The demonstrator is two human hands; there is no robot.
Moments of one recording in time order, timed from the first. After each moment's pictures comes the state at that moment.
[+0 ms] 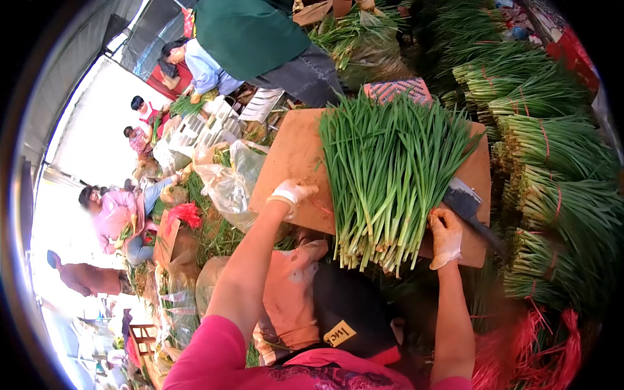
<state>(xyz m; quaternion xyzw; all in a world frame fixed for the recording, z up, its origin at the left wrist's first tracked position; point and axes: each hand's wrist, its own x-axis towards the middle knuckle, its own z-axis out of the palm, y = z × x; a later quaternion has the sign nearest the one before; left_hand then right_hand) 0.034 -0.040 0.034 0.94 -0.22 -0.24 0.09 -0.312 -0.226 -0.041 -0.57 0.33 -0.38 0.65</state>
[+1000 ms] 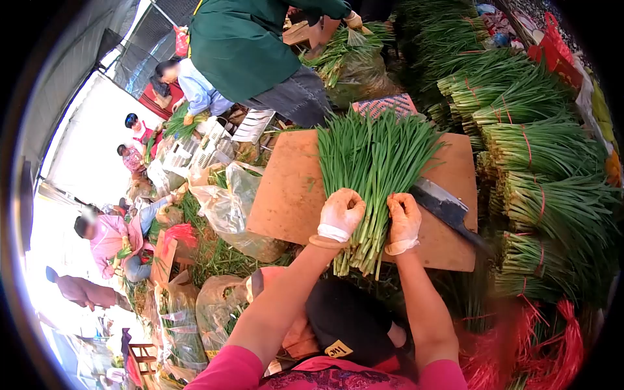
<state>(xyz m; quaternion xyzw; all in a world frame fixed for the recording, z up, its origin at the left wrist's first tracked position) -0.112 -0.112 0.068 0.80 -0.46 0.02 0.38 -0.224 -0.200 0.016 -0.47 0.25 -0.49 0.69</state>
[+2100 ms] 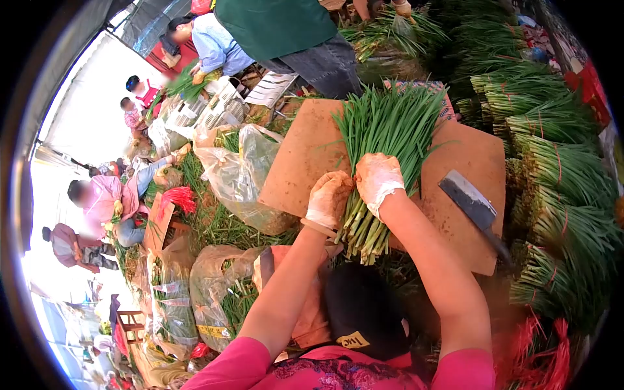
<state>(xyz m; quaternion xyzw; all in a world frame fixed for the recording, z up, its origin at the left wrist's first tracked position) -0.036 -0.042 0.024 0.42 -0.06 -0.35 0.84 -0.112 -0.164 0.115 -0.98 0.17 0.00 0.09</state>
